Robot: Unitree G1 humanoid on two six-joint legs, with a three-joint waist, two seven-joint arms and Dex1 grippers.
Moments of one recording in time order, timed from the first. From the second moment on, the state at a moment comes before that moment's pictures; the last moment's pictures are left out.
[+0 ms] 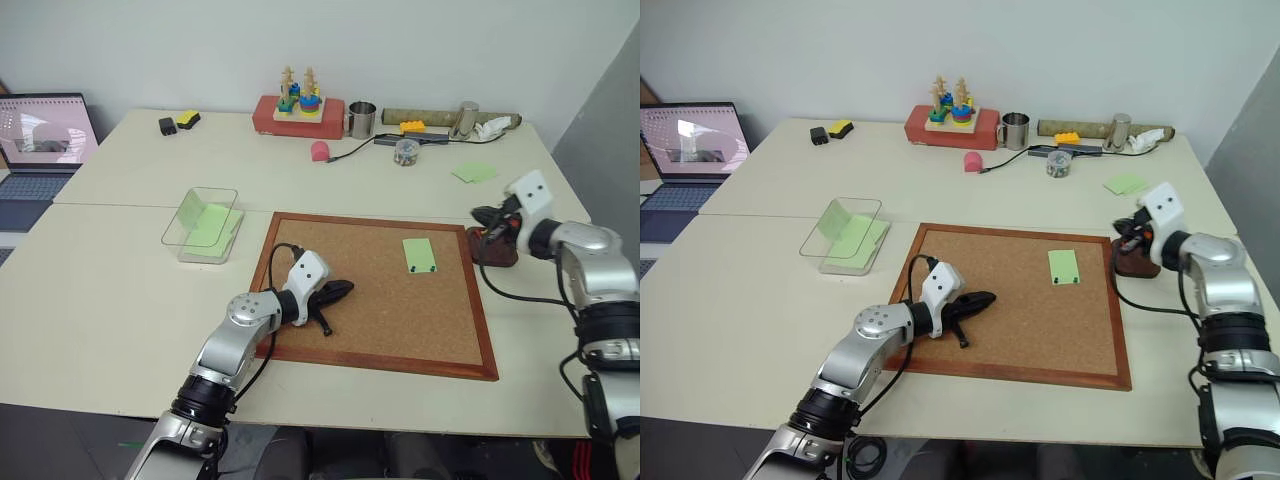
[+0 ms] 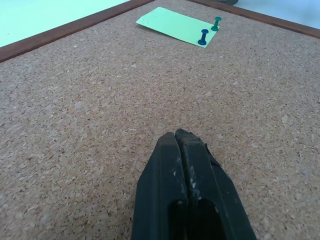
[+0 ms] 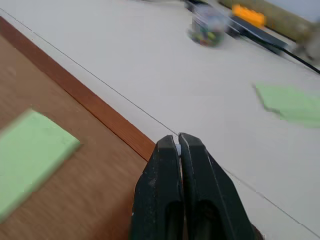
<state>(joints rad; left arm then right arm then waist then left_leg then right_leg) -0.35 0.33 -0.23 0.07 -0.15 0.31 -0.76 -0.66 -0.72 -0.07 0.54 0.08 0.26 0.76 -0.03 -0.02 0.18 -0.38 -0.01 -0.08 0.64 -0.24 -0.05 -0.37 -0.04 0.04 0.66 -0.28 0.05</state>
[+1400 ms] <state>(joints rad) -0.37 0.33 -0.24 0.11 -0.15 0.29 -0.77 -0.42 -0.62 0.02 0.26 0.18 0.26 0.91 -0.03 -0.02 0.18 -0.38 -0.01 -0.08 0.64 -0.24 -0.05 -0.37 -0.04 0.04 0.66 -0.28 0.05</state>
